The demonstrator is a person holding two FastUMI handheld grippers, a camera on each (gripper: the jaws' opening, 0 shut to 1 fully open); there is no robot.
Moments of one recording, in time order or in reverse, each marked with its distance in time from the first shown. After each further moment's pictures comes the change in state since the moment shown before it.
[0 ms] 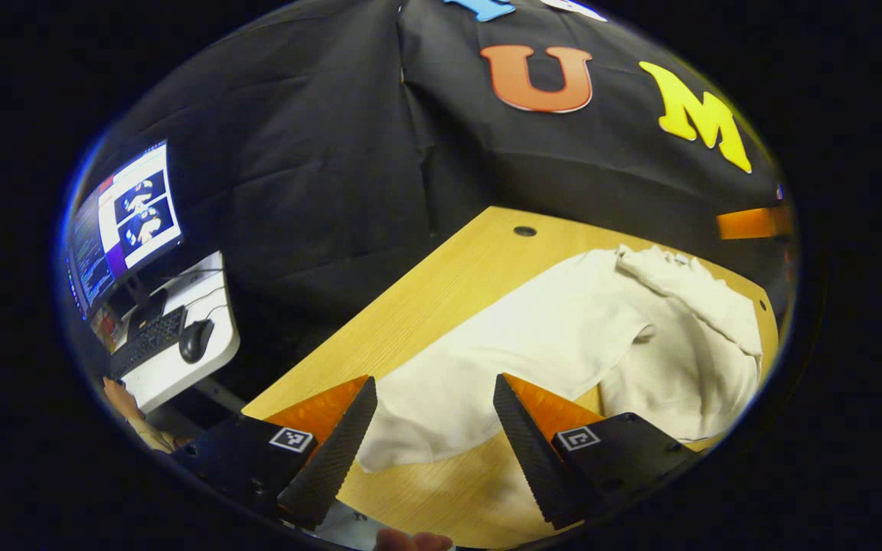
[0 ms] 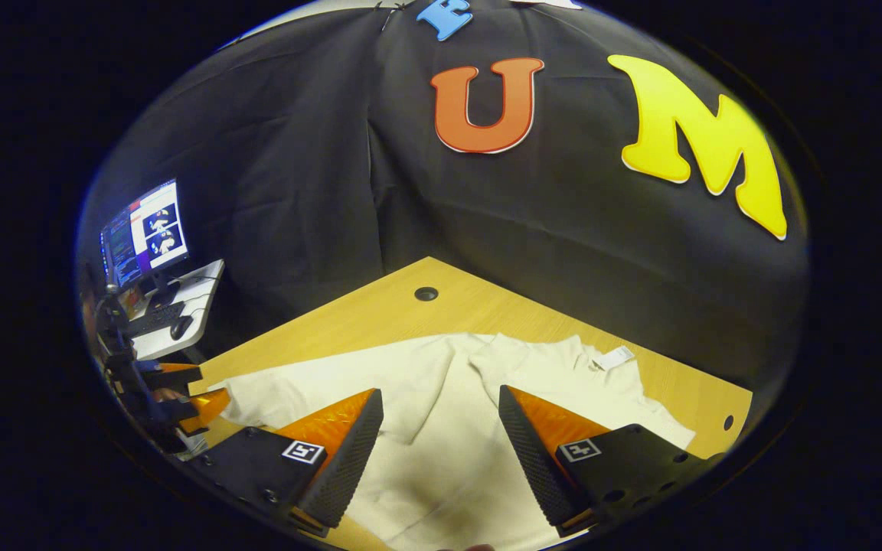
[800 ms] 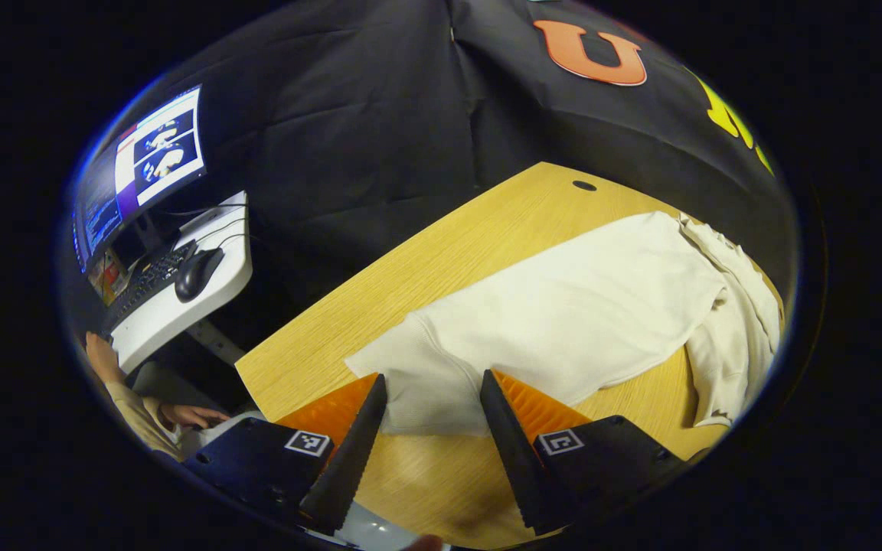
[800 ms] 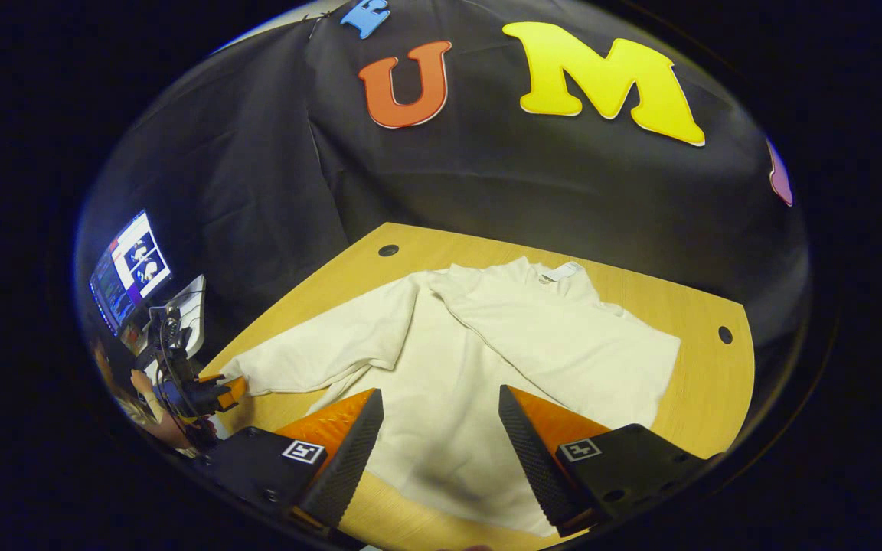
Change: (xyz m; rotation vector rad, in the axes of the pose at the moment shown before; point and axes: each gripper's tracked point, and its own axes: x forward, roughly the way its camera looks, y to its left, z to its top) left arm 0.046 0.040 -0.053 -0.095 0.095 0.049; right arm -0.070 -0.036 -0.068 0.236 0.096 -0.107
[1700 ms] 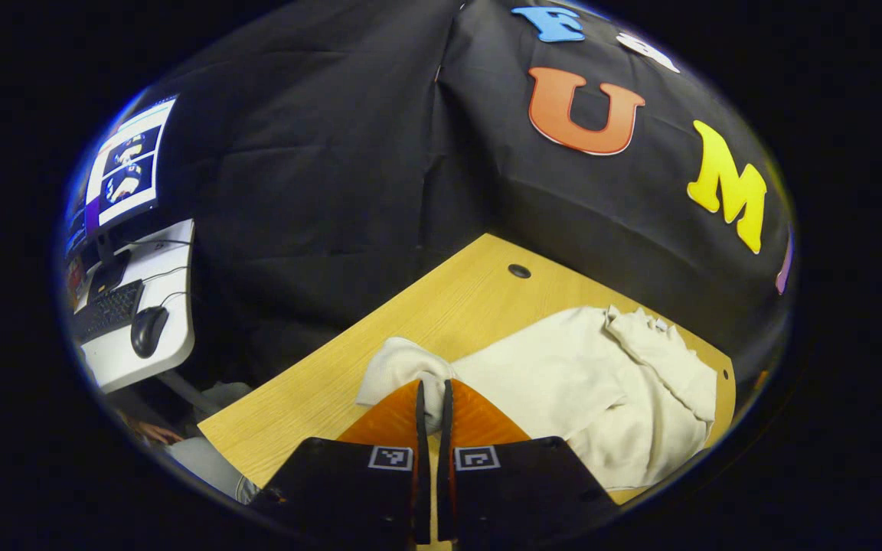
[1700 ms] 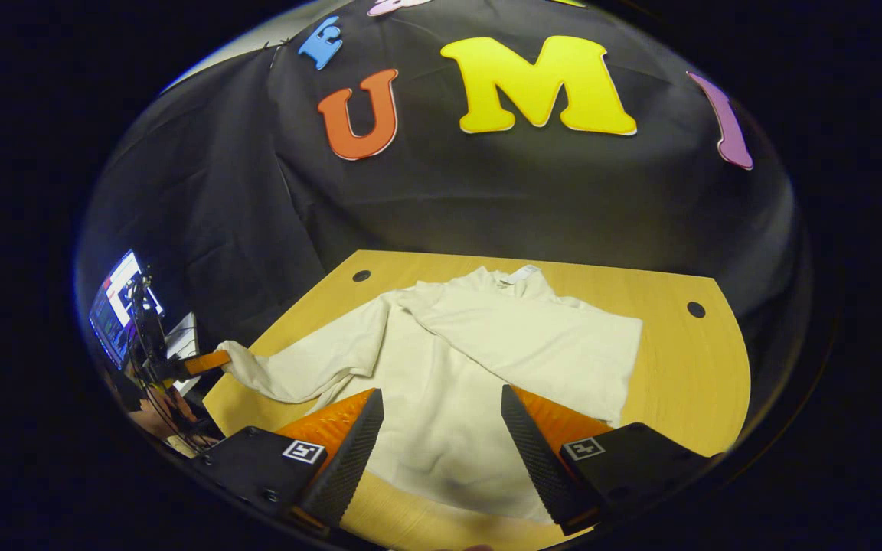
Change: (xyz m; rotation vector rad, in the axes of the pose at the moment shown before) left arm -0.028 -0.075 0.145 -0.088 -0.164 -0.263; right arm -0.057 -0.054 -0.002 0.135 -0.108 -0.086
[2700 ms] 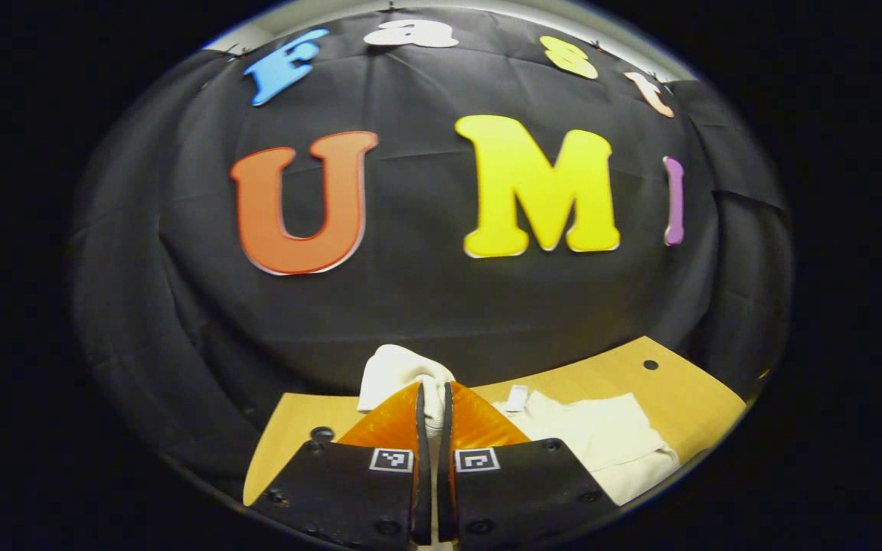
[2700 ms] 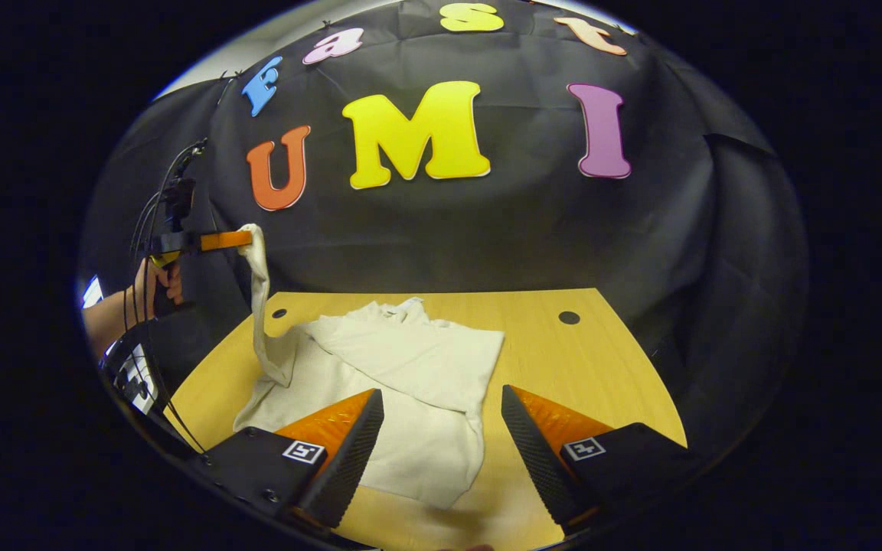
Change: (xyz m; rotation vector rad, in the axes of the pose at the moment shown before) left arm 0.021 -0.384 0.146 0.528 -0.230 -0.570; right arm -0.125 -0.141 -0.003 0.076 -0.185 -0.283
